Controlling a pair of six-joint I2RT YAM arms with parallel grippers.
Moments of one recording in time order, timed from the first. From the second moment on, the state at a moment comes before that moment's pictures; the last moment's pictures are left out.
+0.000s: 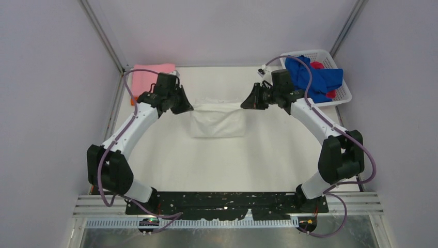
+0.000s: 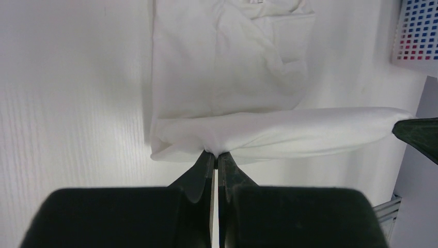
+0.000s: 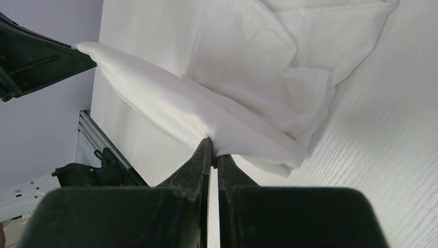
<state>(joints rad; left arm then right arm) -0.33 1.45 1.27 -0.62 0.13 -0.59 0.30 1.54 1.22 -0.37 -0.55 0.41</state>
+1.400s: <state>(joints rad) -0.22 2.15 1.85 -0.68 0.19 -0.57 0.21 2.14 1.60 -0.27 -0.51 0.45</state>
